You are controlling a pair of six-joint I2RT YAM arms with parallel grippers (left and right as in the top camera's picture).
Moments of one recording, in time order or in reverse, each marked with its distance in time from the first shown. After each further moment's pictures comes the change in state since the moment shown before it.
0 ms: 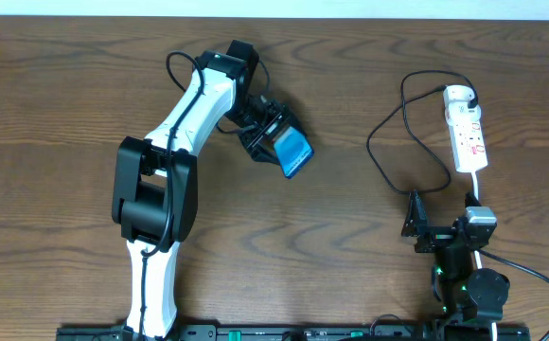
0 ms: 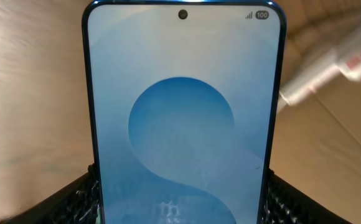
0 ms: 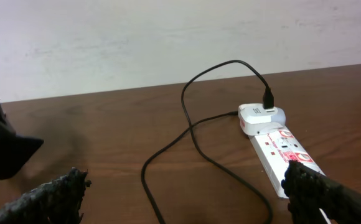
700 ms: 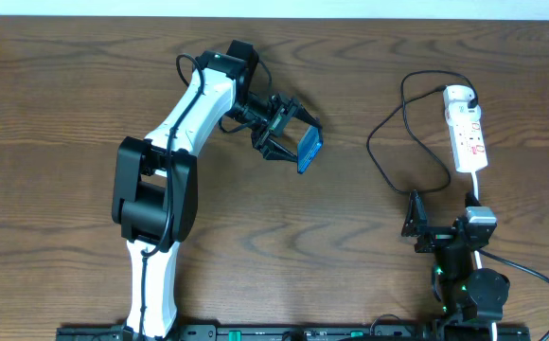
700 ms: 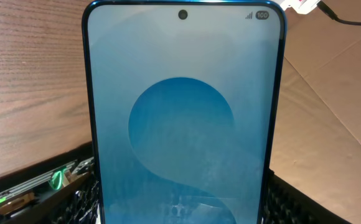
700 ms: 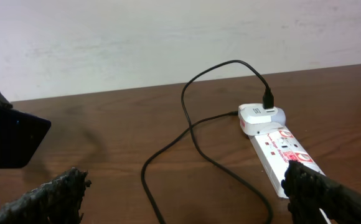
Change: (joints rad) left arm 0.000 0.000 0.000 0.000 0.264 0.016; right arm 0.000 0.000 0.000 0.000 0.000 0.000
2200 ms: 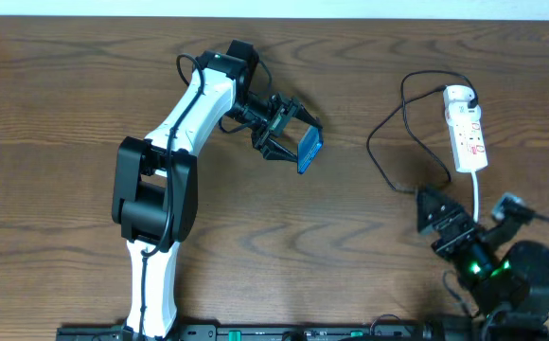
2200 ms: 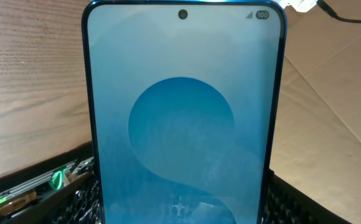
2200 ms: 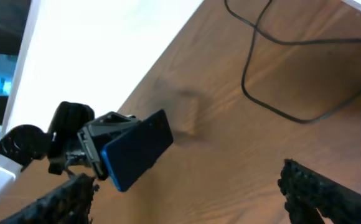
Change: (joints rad) left arm 0.000 0.000 0.000 -0.001 0.003 0.007; right arm 0.000 0.376 0.642 -0.625 -0.216 0.719
